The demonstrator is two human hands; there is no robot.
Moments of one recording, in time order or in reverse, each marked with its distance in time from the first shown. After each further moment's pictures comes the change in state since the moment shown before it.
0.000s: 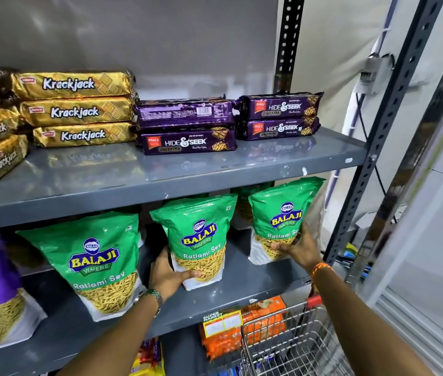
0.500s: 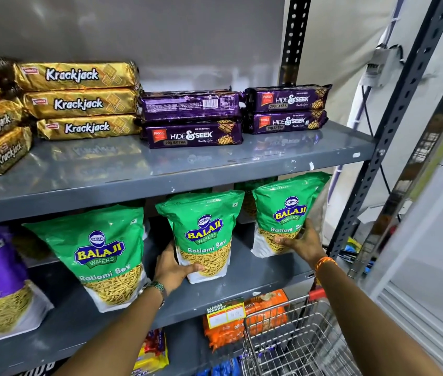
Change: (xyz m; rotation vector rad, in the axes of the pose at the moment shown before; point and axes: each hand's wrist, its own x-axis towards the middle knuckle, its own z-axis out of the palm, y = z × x) left_hand -0.001 0.002 0.001 -0.056 -0.054 0.014; right_hand 0.001 0.001 0.001 -0.041 0.035 0.096
